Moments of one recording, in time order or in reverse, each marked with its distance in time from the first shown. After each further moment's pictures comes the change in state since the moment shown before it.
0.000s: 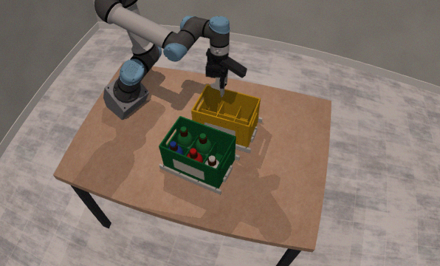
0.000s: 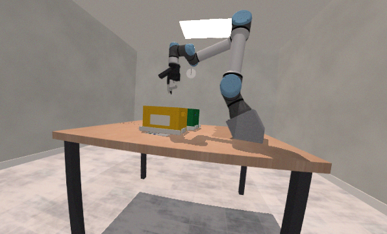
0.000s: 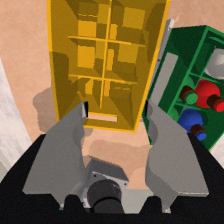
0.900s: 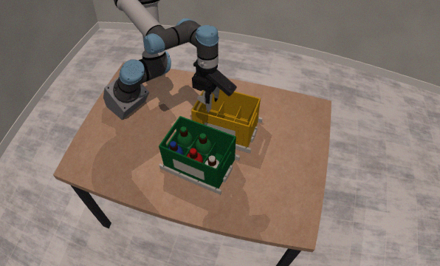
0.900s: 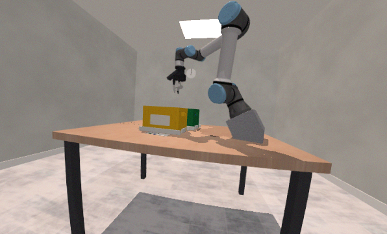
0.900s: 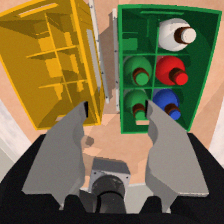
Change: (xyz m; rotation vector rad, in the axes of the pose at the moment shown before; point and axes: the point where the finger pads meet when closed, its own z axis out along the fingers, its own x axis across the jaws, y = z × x) arm 0.115 0.023 -0.021 -0.005 0.002 0.255
